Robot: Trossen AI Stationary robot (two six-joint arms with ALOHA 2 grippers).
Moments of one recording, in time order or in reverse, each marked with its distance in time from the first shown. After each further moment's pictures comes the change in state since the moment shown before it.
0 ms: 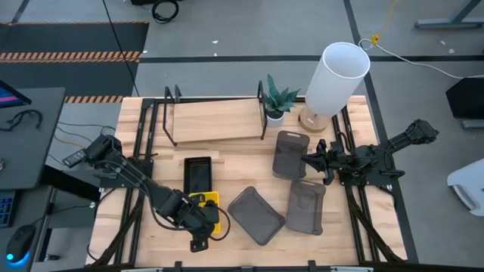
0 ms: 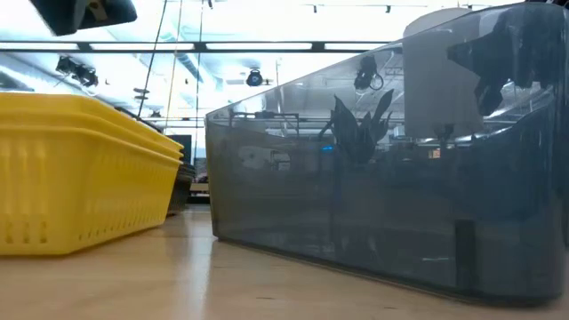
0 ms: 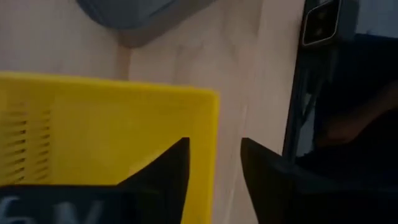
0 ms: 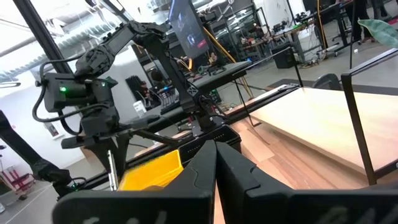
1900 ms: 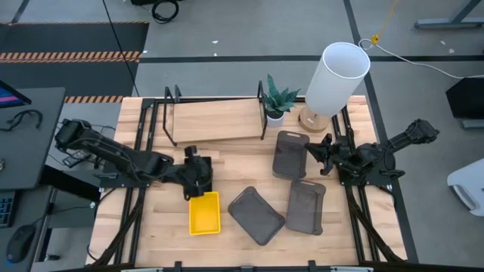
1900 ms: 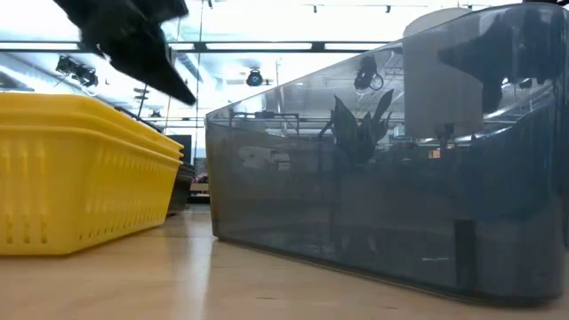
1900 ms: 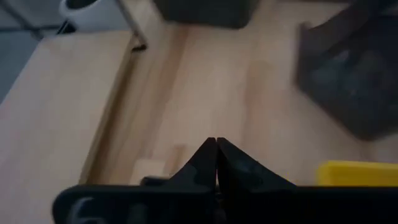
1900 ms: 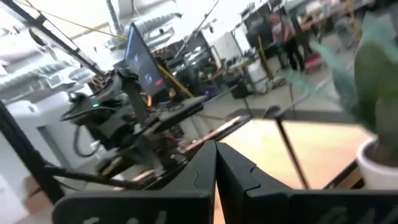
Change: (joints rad) left arm 0.306 -0.484 -0.616 0.446 -0.462 0.563; right arm 0.000 0.019 0.000 0.115 0.232 -0.030
